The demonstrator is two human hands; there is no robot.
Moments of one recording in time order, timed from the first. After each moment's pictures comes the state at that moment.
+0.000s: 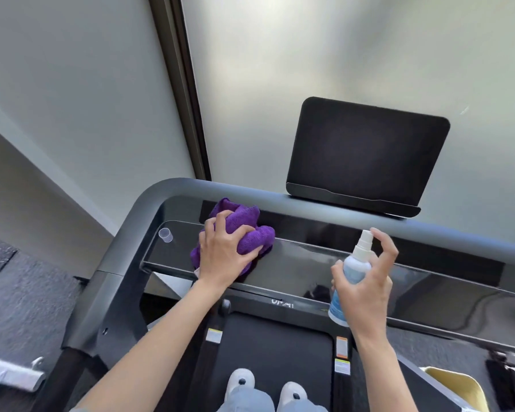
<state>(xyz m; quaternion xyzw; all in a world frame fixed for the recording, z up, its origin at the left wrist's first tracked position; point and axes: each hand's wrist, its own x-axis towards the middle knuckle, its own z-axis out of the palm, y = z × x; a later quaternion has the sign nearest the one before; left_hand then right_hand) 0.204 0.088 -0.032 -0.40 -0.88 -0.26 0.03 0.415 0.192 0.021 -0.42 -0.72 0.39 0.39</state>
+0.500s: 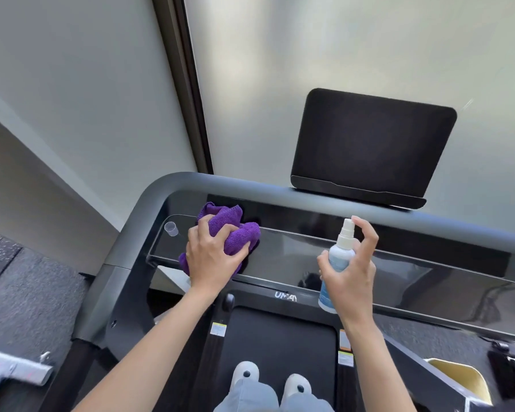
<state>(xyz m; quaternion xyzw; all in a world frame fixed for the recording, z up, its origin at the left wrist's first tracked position) 0.204 0.058 -0.043 -0.32 -0.90 -0.28 0.06 0.394 0.180 0.014 -0.39 -0.73 0.40 0.38</state>
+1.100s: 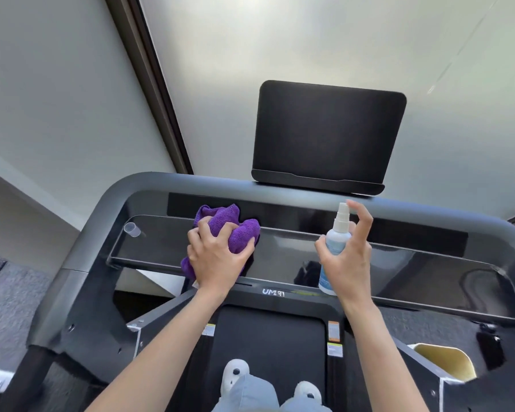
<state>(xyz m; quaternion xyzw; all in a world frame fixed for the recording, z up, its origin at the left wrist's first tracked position) 0.269 0.115 -0.046 -0.30 -0.92 -0.24 0.08 0.441 0.235 0.017 -0.38 -0.75 0.38 0.38</state>
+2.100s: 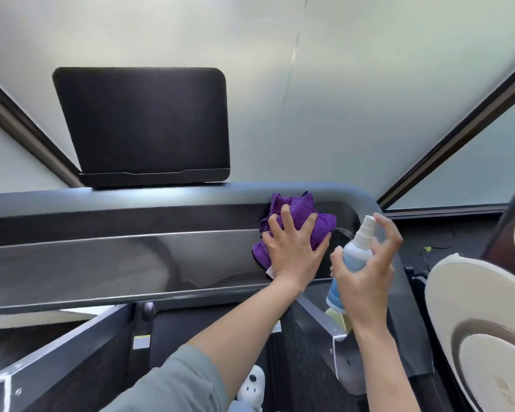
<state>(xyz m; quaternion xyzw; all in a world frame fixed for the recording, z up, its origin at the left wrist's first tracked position) 0.579 0.362 -0.049 -0.49 -0.84 -0.21 0.03 0.680 0.341 0.026 -0.51 -0.65 0.32 0.46</state>
